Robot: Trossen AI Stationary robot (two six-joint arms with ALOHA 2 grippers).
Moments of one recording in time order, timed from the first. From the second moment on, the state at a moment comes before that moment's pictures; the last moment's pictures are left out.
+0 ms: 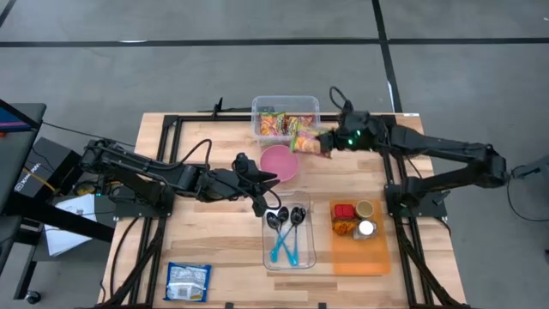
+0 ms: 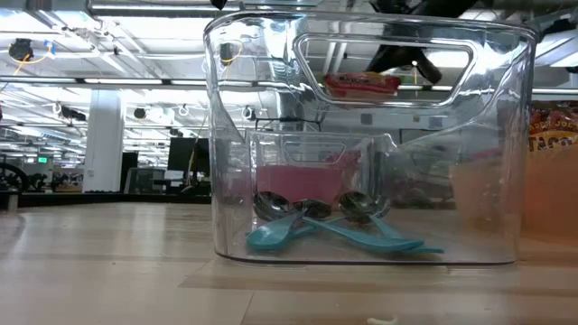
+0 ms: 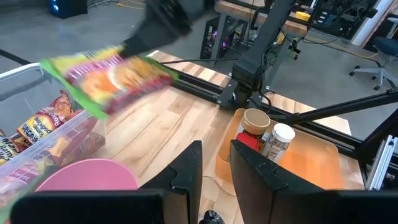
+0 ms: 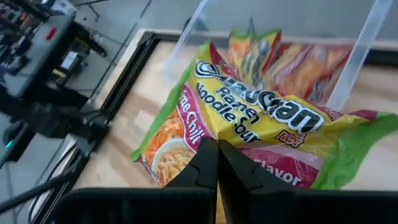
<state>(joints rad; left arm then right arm) -0.27 1.42 1.22 -0.17 -0.59 -0.40 -0.31 1.14 1.01 -0.45 0.17 0.82</state>
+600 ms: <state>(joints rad) -0.28 1.42 1.22 -0.20 -0.59 -0.45 -0.55 1.40 1.16 -0.35 0.10 1.10</state>
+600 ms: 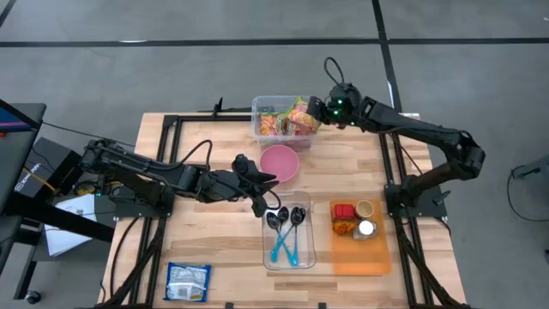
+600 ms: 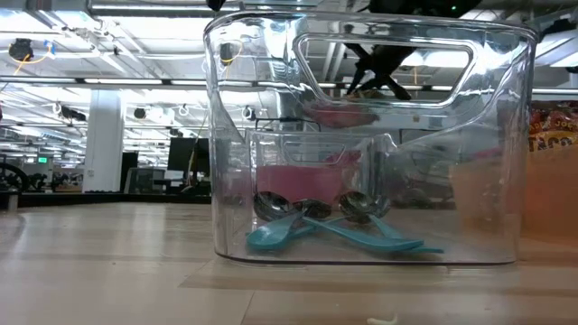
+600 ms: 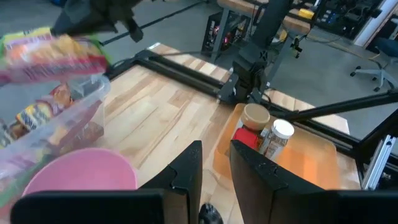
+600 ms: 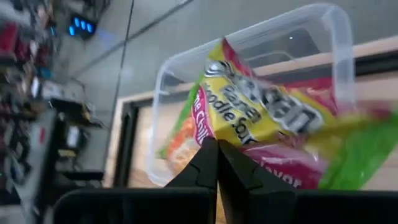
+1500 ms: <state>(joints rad) -0.31 1.13 1.22 -0.50 -0.72 -0.58 -0.36 1.56 1.16 -0.31 0.57 1.91</state>
